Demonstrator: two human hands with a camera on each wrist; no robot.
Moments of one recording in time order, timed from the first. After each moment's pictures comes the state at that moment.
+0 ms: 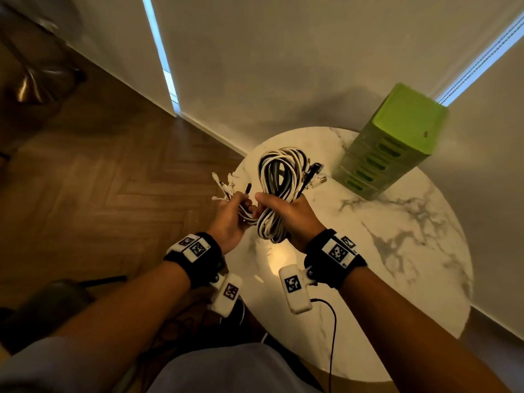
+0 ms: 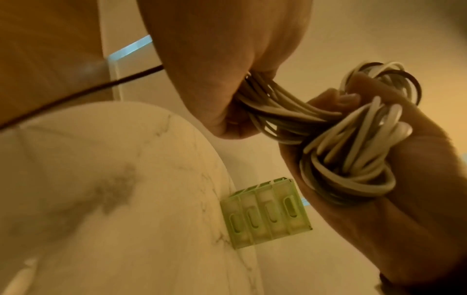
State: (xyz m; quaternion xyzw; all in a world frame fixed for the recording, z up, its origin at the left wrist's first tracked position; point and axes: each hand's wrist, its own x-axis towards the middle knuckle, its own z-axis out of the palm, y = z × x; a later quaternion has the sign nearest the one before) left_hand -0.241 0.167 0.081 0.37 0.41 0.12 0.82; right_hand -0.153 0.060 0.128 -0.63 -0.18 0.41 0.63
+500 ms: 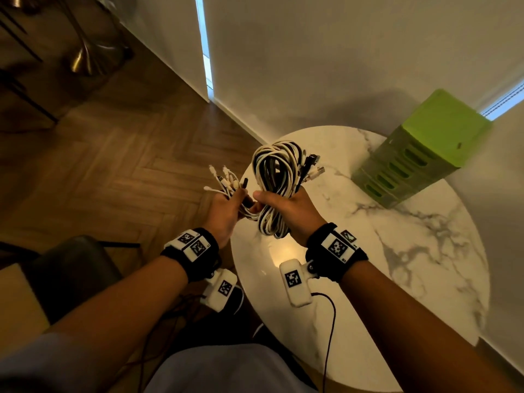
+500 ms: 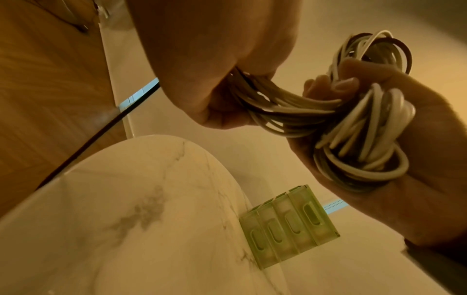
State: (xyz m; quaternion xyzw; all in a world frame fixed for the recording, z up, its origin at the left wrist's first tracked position) left_hand -0.274 0.149 0.077 0.49 0.46 0.21 0.71; right_hand -0.160 0.053 0.134 -0.61 -0.27 0.47 0.58
